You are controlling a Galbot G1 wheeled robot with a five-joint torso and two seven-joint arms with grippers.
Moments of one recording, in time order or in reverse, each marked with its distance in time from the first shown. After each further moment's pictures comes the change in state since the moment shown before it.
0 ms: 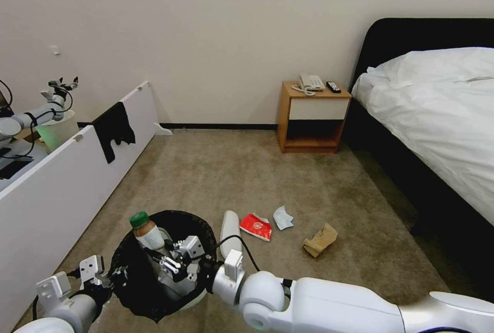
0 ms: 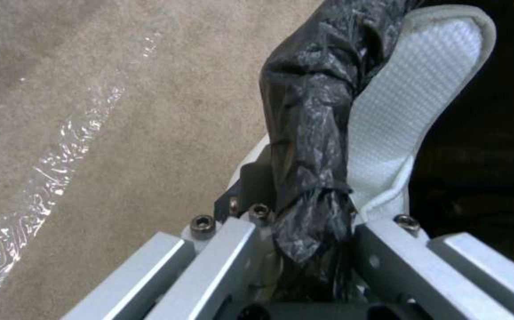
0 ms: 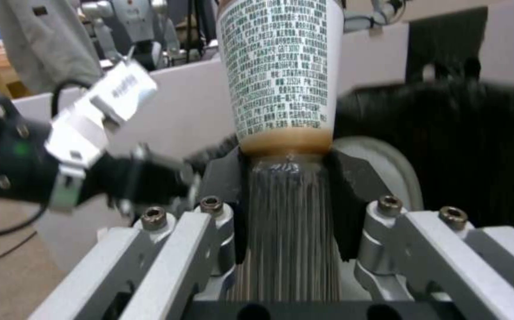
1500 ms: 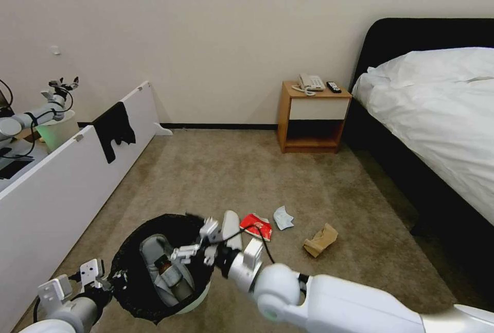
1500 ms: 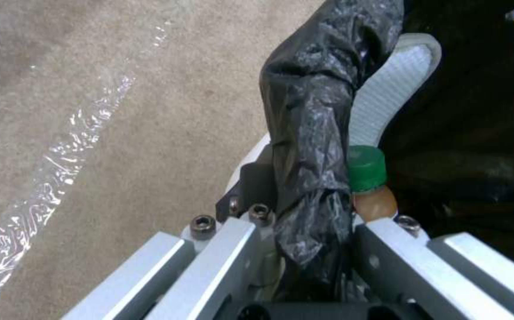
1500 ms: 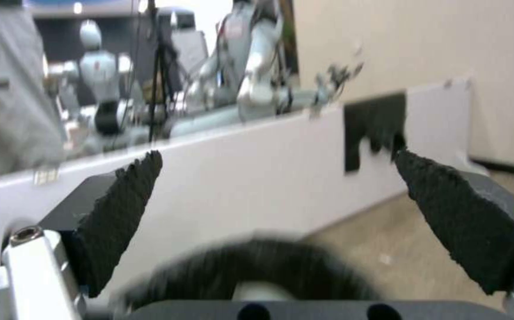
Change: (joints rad) left arm -0.001 -0.008 0.000 0.027 0.017 0.000 0.002; right arm -0.021 -0.083 0.192 0.119 -0.008 0.005 0.027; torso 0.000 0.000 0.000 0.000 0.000
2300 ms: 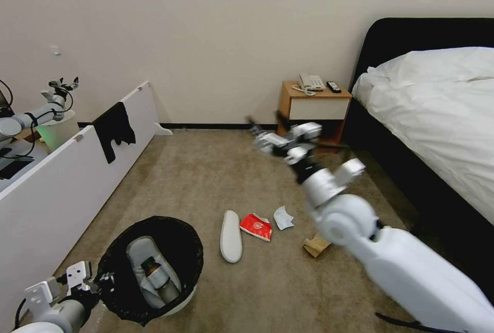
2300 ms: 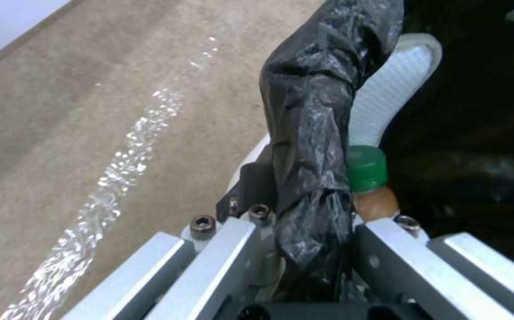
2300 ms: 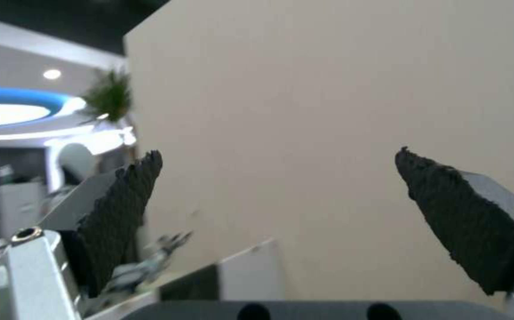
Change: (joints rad) left arm 0.019 -0.015 -0.072 0.016 0.073 0.000 0.024; right arm -0.193 -0.194 0.714 0.127 0.064 0.014 0.004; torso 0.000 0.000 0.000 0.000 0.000
